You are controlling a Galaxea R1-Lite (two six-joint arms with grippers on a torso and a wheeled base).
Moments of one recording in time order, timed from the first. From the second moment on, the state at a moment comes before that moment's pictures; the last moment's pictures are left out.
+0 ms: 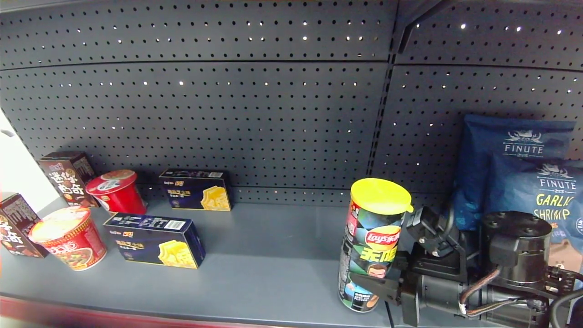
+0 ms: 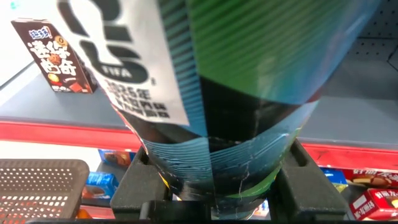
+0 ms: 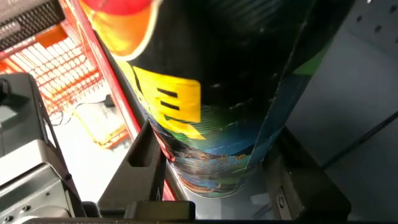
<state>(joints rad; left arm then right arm) -0.06 0.19 -0.40 0.25 0.09 -0.04 0.65 1.65 -0.40 -0.96 0.34 -0.04</state>
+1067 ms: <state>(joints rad) -0.06 0.15 -0.40 0.30 0.10 -0.04 0.65 1.76 -0.37 -1.05 0.32 -0.05</state>
